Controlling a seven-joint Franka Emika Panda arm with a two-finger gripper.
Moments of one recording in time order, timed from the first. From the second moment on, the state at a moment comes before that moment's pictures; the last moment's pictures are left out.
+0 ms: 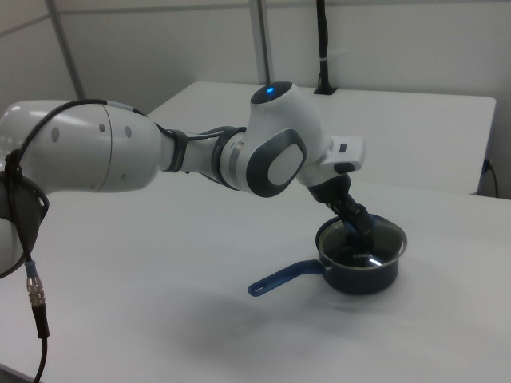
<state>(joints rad) -0.33 0.46 -0.11 -1.60 -0.17 2.45 0.27</state>
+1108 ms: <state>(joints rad) -0.29 0.05 0.24 -1.96 -0.16 2.13 0.29</state>
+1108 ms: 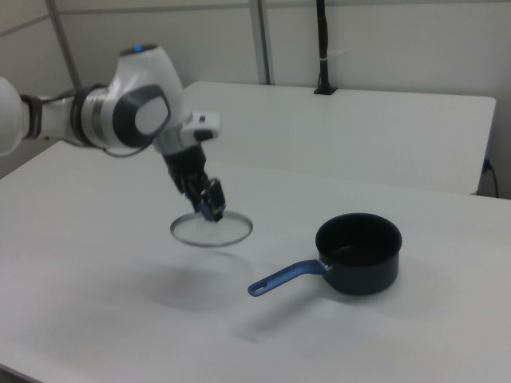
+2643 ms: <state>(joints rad) -0.22 0.10 0.27 -1.61 -0.15 1.74 0.59</state>
